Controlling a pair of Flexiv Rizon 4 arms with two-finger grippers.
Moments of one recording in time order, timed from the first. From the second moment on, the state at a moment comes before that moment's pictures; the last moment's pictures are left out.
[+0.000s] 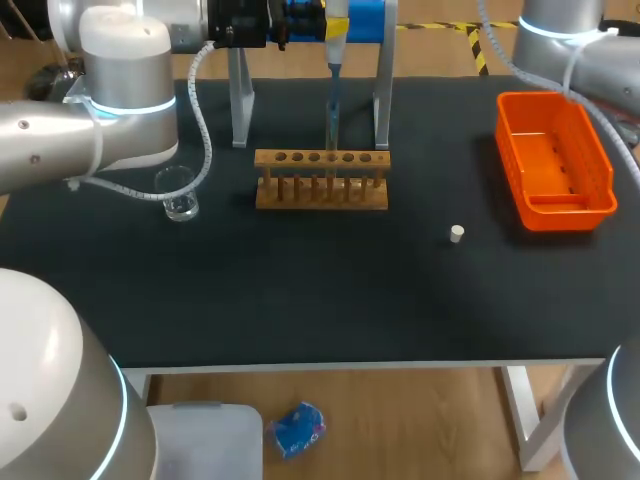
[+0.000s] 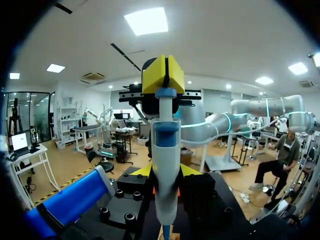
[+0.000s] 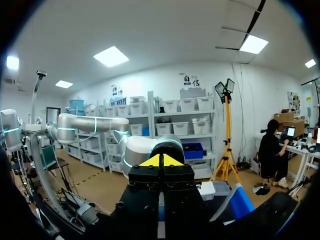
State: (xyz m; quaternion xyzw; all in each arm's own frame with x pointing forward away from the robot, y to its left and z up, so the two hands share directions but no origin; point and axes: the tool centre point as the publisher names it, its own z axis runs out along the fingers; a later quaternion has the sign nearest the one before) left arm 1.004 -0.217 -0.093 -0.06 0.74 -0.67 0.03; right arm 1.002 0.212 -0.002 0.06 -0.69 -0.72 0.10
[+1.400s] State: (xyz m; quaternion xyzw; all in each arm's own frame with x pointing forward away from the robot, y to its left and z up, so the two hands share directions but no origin) left arm 1.004 -0.217 -0.096 -0.06 0.74 -0.67 0.03; right arm 0.999 0.211 -0.016 0.05 -0.70 -0.70 0.11
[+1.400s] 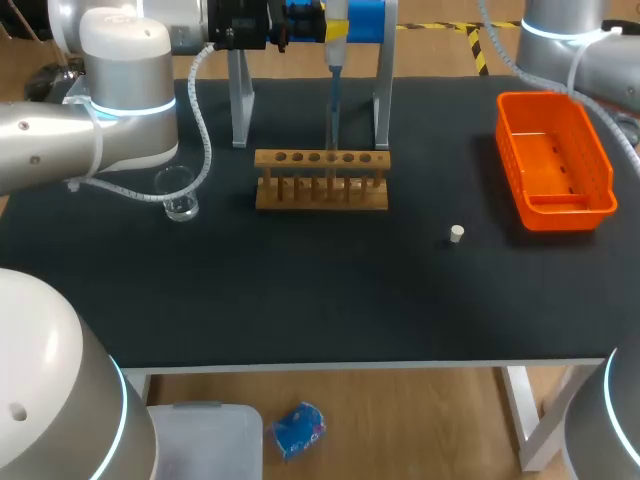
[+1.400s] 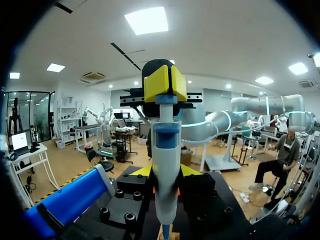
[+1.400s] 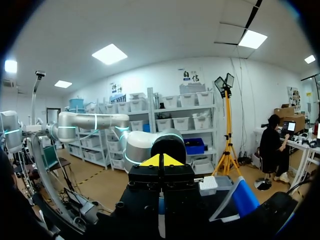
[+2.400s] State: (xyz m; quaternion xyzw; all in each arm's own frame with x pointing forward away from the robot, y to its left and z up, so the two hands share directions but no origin) left arm 1.003 -0.216 -0.096 -0.06 0.74 -0.67 0.03; right arm 0.994 0.213 -0.021 0.06 -0.70 -0.71 0.11
